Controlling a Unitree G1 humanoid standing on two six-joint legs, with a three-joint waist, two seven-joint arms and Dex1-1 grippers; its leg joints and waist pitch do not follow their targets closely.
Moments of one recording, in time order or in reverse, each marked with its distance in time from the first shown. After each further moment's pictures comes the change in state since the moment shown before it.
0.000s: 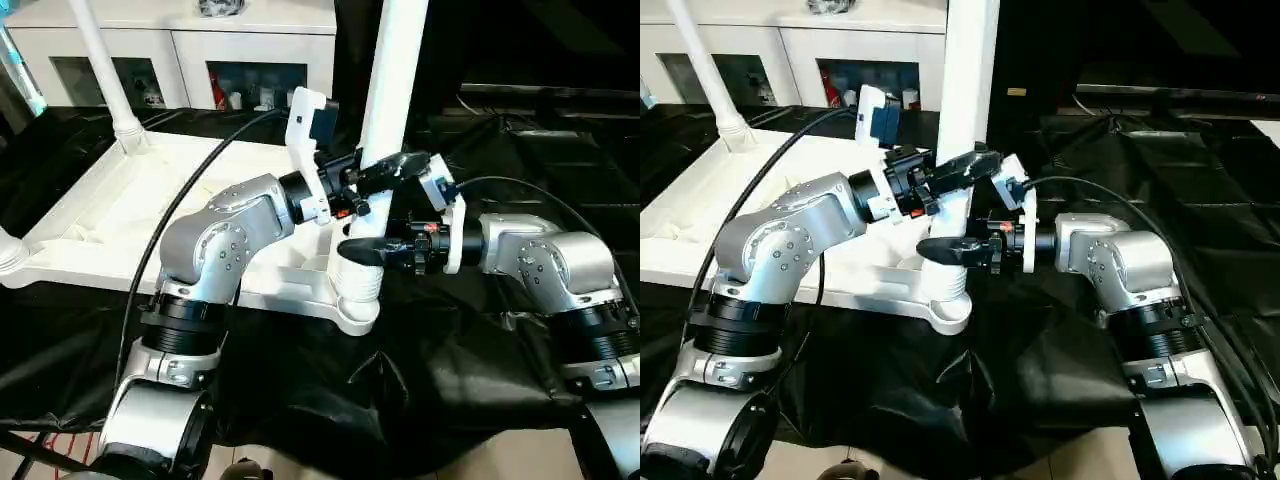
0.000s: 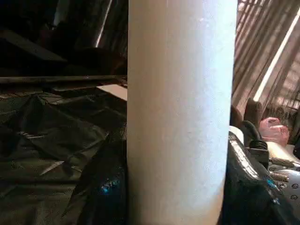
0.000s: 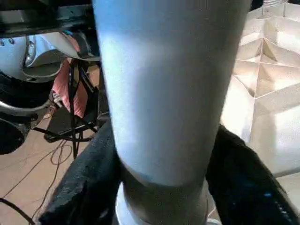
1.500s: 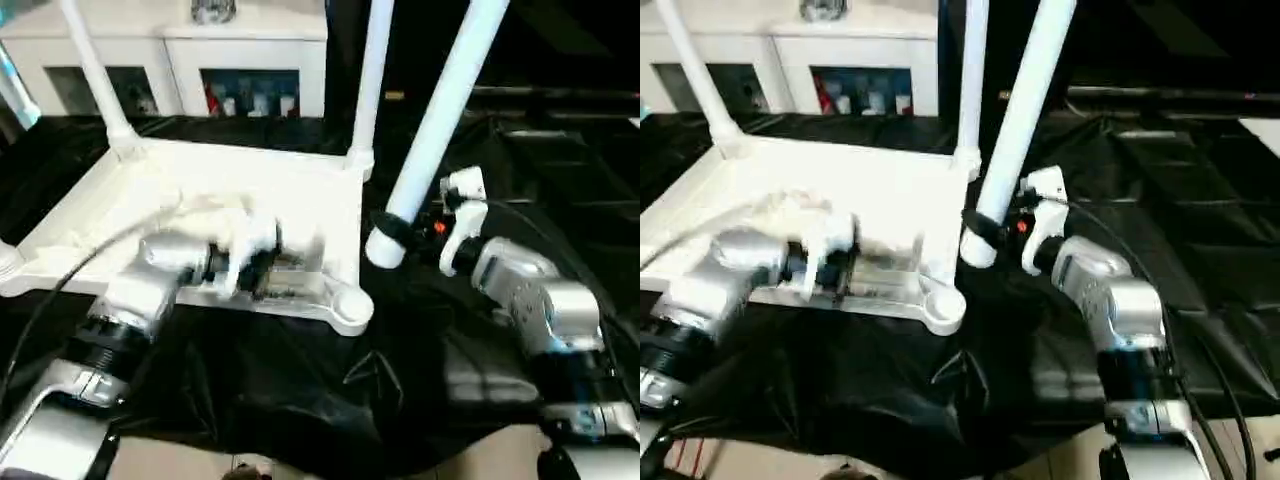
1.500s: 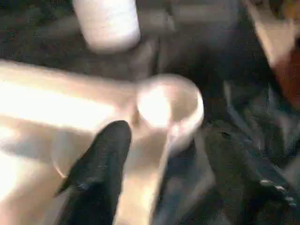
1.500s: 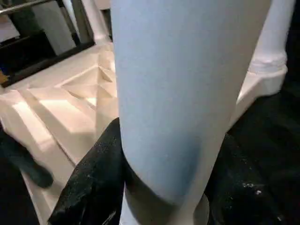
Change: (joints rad) left arm 0.119 0.396 -0.323 0.467 0.455 -0.635 -0.624; right arm 0.187 0.153 -0.176 -0.053 -0.150 -0.197 -0.571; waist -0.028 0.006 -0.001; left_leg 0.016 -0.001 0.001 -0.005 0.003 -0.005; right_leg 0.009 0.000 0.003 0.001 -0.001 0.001
